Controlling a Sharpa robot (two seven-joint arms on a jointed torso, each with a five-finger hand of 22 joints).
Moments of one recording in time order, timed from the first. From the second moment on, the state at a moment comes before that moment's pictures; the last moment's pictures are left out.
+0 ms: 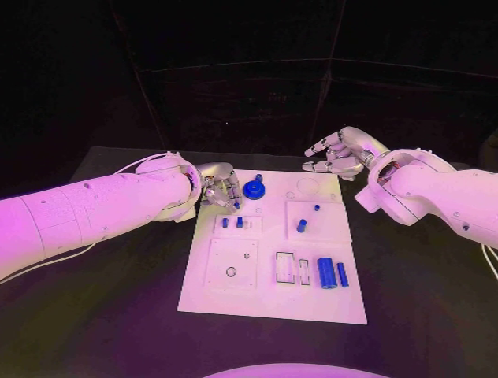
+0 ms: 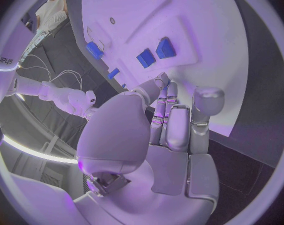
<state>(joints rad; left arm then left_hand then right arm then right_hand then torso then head) 1.32 -0.60 -0.15 1.22 -1.15 -0.02 -0.09 1.35 -0.07 0.45 -0.12 0.05 1.04 0.13 0.25 0.07 1.09 0.06 0.36 0.07 1.47 -0.02 1.32 1.08 0.14 1.40 0.08 1.02 0.94 1.31 -0.82 -0.08 1.46 -0.93 -0.42 -0.02 1.32 -0.06 0.01 0.10 0.37 0.93 0.15 0.11 0.07 1.33 0.06 1.18 1.21 1.46 -0.02 1.35 1.21 0.09 1.35 0.08 1.28 1.01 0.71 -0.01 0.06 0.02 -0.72</state>
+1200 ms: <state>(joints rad) 1.32 -0.72 -0.15 1.26 -1.02 -0.09 -0.04 1.33 -0.10 0.47 -0.15 0.05 0.99 0.17 0.17 0.07 1.05 0.09 0.30 0.07 1.46 0.00 1.31 1.03 0.14 1.36 0.10 0.98 0.90 1.31 -0.86 -0.08 1.46 -1.12 -0.31 -0.04 1.46 -0.08 0.17 0.05 0.21 1.04 0.13 0.12 0.07 1.05 0.06 0.35 0.42 1.47 -0.03 1.22 1.08 0.11 1.35 0.08 1.21 0.93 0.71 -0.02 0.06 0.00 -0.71</state>
